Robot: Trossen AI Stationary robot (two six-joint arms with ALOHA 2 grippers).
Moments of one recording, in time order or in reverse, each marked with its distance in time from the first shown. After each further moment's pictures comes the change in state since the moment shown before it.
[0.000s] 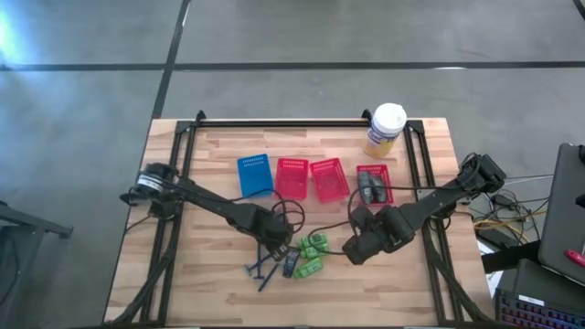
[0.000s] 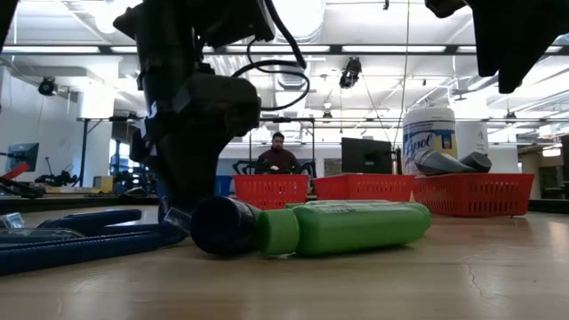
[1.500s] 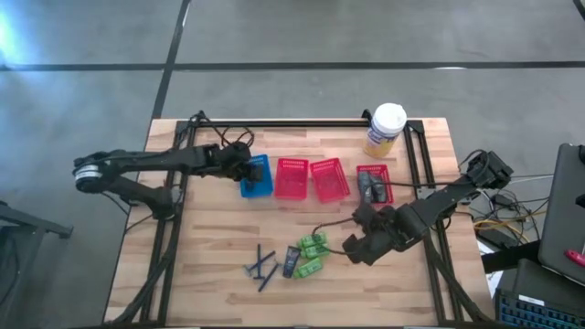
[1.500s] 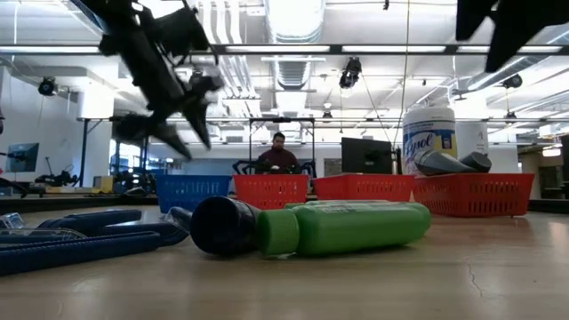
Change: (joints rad) left arm 0.551 -0.610 -0.384 0.122 -0.067 -0.050; right arm 0.030 -0.071 -0.006 0.087 0.096 0.037
